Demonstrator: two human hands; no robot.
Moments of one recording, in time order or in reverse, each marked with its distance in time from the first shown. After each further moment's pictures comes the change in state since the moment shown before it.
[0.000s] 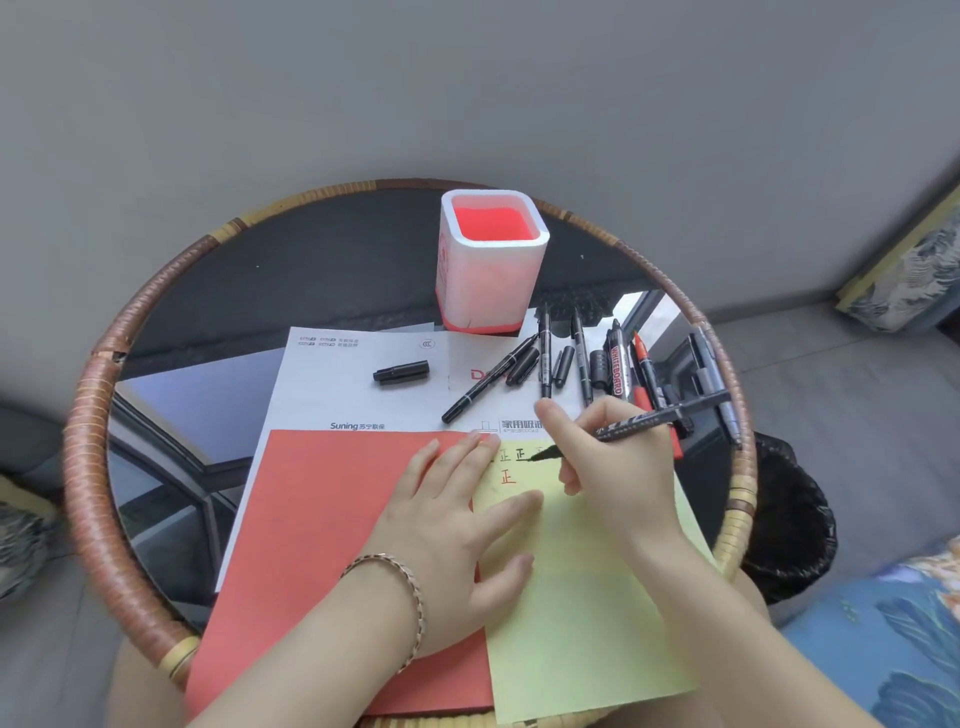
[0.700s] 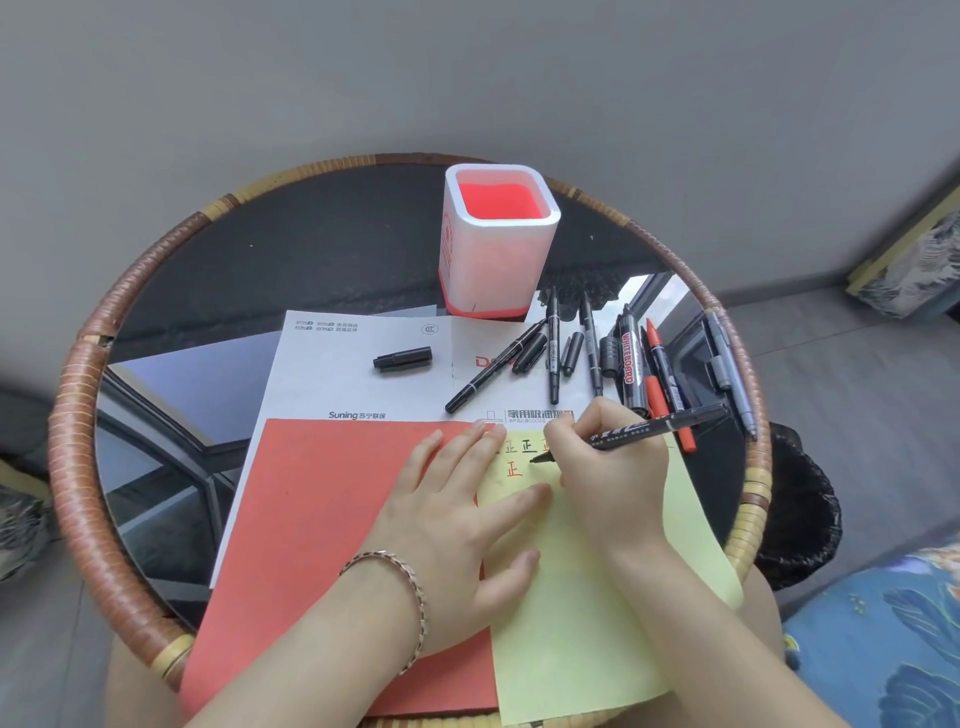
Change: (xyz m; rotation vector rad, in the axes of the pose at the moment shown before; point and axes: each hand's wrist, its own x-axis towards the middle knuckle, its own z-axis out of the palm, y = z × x) left_hand 0.000 0.000 -0.002 0.015 -0.022 -0.001; right_hand -0.001 0.024 0.016 -0.167 0.144 -0.161
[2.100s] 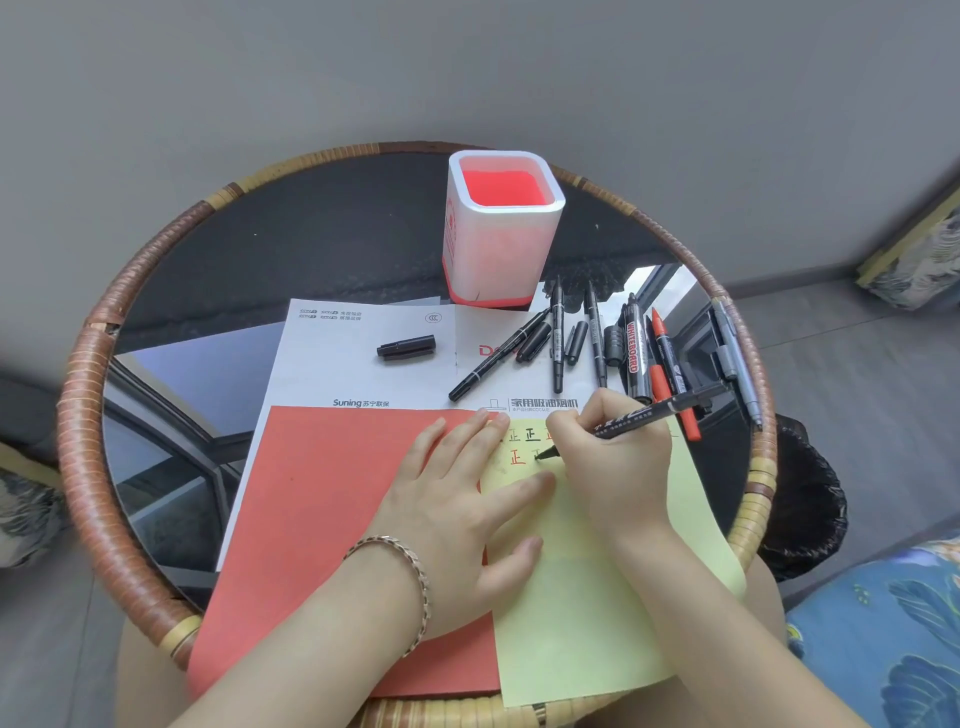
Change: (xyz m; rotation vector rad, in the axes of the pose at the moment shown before) left_hand 0.001 0.001 -0.001 0.001 -0.010 -0.012; right_hand 0.001 0.003 -0.001 0.046 -0.026 0.032
